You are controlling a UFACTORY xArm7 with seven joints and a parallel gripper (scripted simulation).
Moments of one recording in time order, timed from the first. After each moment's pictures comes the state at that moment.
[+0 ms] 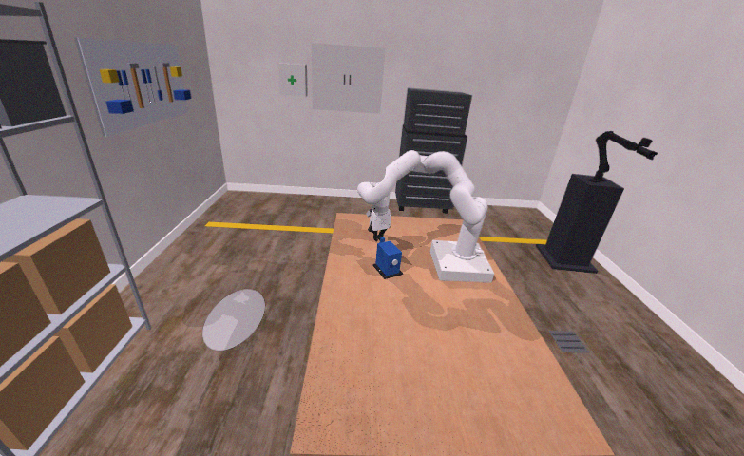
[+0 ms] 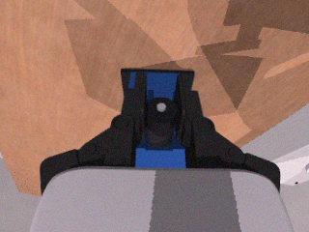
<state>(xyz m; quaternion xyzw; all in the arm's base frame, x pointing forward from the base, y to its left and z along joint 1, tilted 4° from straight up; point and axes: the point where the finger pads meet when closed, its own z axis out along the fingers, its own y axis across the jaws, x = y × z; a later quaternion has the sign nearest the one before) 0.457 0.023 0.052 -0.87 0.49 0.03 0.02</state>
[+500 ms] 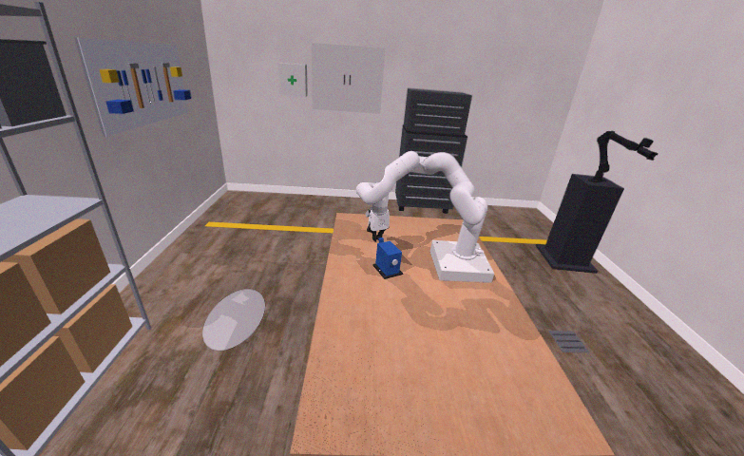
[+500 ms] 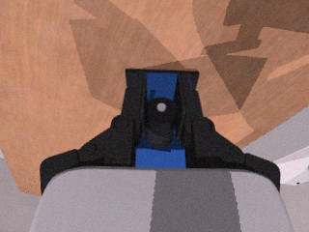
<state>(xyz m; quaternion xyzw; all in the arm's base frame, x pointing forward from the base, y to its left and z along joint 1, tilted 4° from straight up) 0.462 0.026 0.052 -0.87 0.49 0.03 0.02</state>
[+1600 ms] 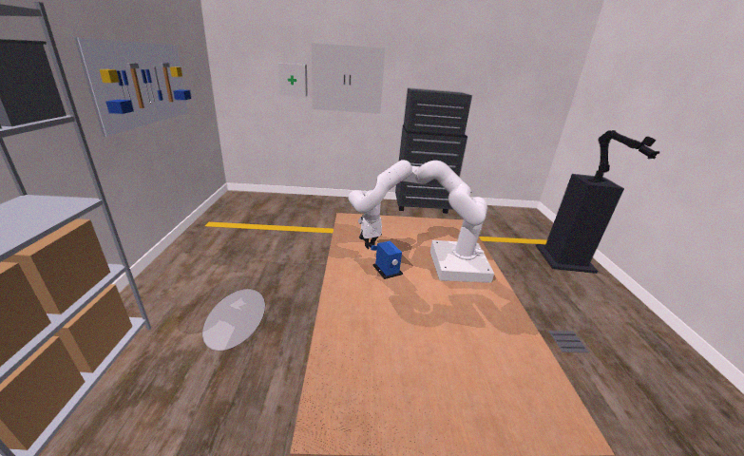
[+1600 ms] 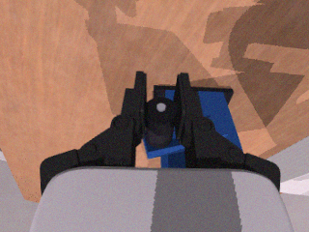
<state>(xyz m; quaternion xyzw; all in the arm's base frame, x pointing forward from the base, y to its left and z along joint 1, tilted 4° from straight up) 0.496 0.049 0.017 -0.87 0.49 0.02 0.02</state>
